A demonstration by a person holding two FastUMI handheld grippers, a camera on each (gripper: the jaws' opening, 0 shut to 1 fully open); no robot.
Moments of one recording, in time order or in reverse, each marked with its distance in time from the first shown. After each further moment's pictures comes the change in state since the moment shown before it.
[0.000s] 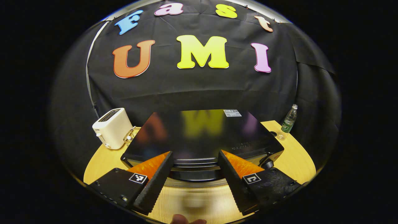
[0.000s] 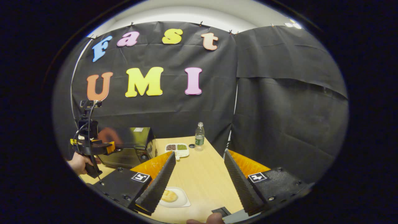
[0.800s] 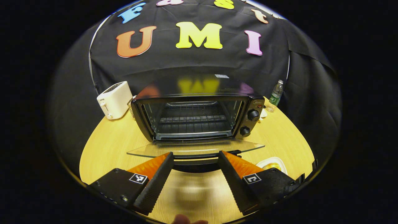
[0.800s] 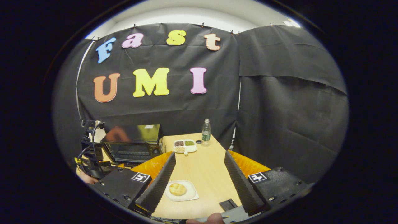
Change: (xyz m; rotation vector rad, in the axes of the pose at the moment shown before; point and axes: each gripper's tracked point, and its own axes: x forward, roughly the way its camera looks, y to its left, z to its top) left arm -0.086 -0.009 -0.116 -0.010 0.186 -0.063; right arm -0.048 0.017 -0.025 0.013 0.018 0.030
